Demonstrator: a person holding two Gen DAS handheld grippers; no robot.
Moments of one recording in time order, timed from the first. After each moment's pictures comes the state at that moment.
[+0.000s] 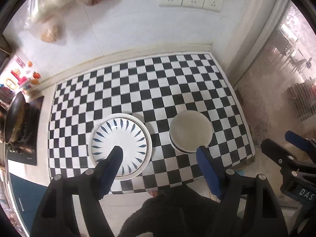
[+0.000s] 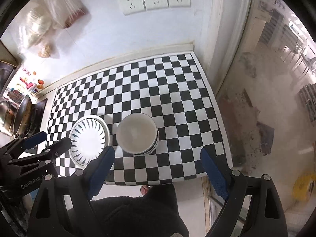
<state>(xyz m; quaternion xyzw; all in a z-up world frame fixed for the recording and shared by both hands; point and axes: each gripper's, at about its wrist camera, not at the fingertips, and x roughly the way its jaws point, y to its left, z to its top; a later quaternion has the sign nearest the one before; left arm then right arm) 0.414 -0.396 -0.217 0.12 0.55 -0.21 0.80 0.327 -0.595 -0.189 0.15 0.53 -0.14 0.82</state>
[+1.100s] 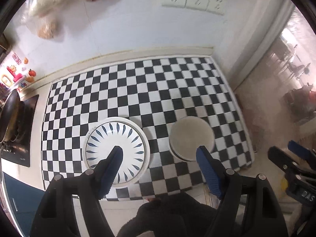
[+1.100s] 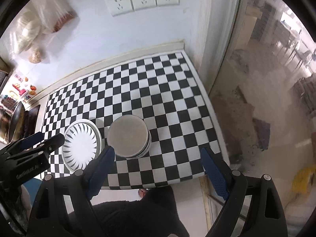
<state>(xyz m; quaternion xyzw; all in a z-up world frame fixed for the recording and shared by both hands) 0.439 -0.395 -0.249 0.09 0.56 -0.21 0.80 0.339 -0.613 -0.221 0.16 0.54 -0.17 0.81</state>
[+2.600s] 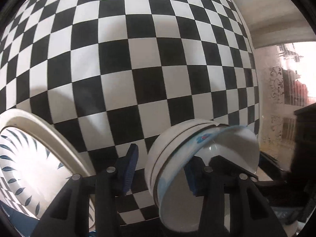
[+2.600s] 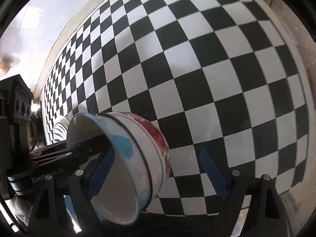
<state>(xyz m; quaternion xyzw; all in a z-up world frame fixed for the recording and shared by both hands) 0.535 -0.478 -0.468 0.04 0.75 -0.27 0.60 0.455 -0.661 -0.486 0.35 0.65 -0.05 0.67</state>
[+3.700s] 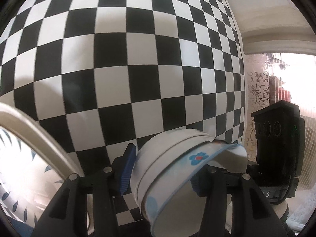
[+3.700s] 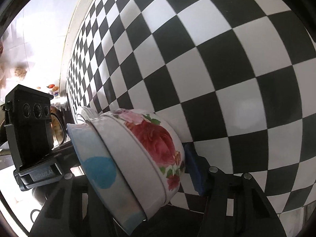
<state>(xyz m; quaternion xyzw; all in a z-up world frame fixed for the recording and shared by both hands) 0.541 -0.466 -0.480 -0.02 0.76 -0.30 0.57 0.464 -0.649 -0.535 0.46 0.66 0.06 0.60</state>
